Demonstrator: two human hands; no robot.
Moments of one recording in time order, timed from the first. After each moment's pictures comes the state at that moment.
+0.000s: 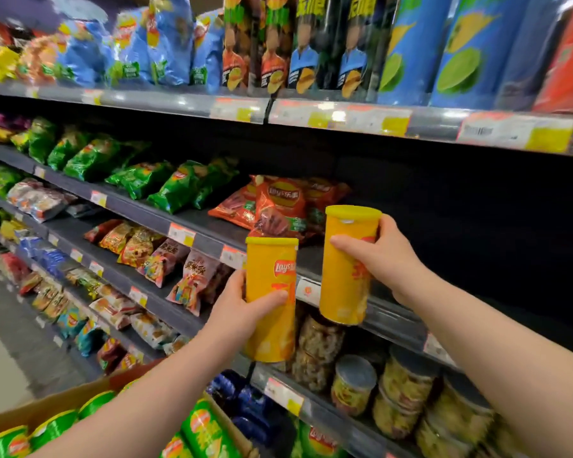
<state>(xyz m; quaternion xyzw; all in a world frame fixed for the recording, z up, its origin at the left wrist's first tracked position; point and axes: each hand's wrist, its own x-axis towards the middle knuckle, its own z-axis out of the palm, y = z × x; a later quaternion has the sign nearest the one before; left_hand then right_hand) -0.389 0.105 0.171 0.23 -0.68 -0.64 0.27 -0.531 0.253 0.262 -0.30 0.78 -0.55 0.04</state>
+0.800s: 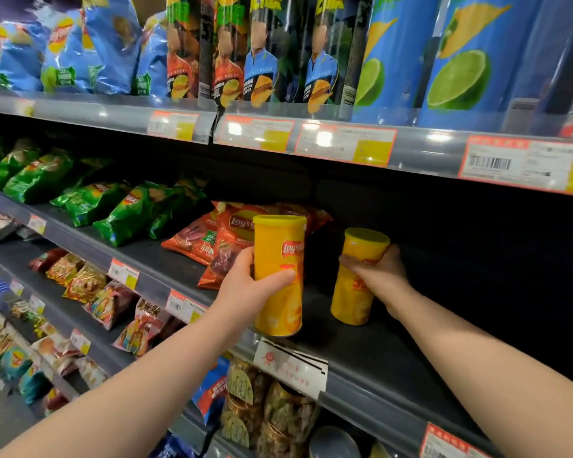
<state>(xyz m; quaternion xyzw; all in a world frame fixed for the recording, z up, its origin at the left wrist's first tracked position) -0.535 0.076 0.216 0.14 -0.70 -0.62 0.31 -0.709 0.215 0.239 -0.18 0.80 -0.57 0.01</state>
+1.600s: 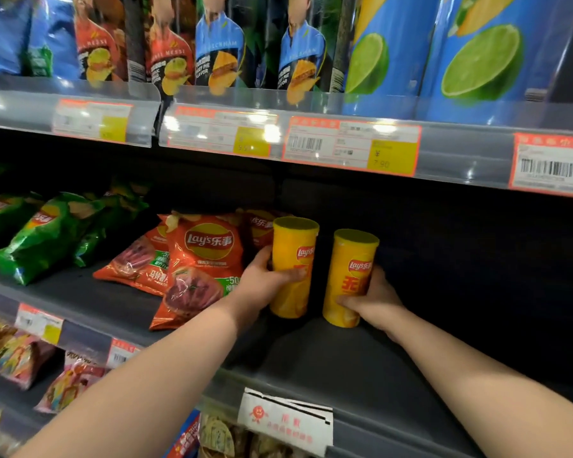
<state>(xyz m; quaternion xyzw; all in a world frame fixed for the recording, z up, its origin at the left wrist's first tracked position) -0.662 0.032 0.212 0.08 -0.70 -0.69 0.18 -0.738 0.214 0.215 -0.13 0.89 -0.43 0.02</state>
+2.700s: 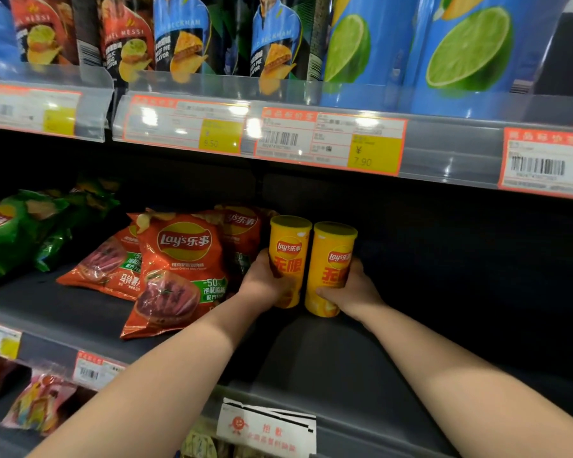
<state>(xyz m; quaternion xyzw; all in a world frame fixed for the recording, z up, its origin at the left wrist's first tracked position) -0.714 0.045 0.200 0.14 -0.82 -0.52 0.19 -0.761 0.204 0.209 -0.13 0.90 -0.42 0.00</state>
